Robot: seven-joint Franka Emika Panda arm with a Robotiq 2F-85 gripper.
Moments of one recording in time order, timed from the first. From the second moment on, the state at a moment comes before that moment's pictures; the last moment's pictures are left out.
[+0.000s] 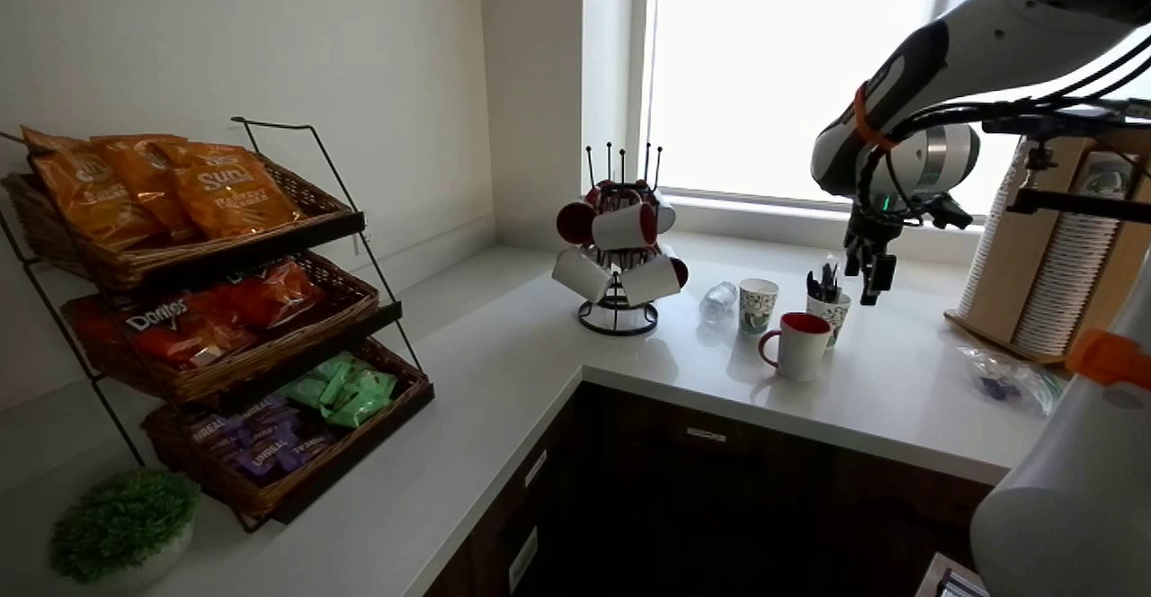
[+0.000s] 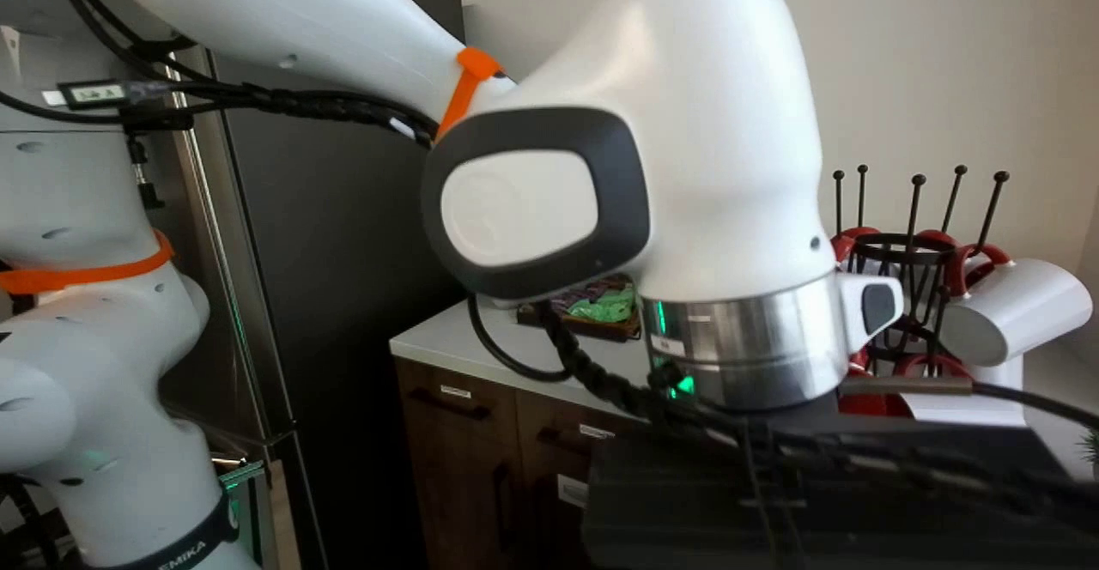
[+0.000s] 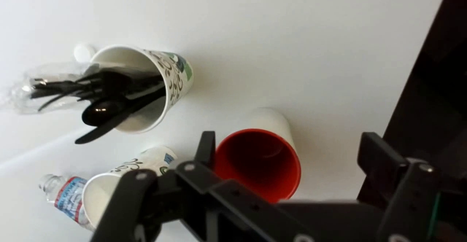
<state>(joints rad) -0.36 0.02 -0.61 -2.20 -0.09 2.42 -1.58</state>
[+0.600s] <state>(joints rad) -0.38 -0.12 -0.37 -2.05 -0.15 2.01 -0.92</state>
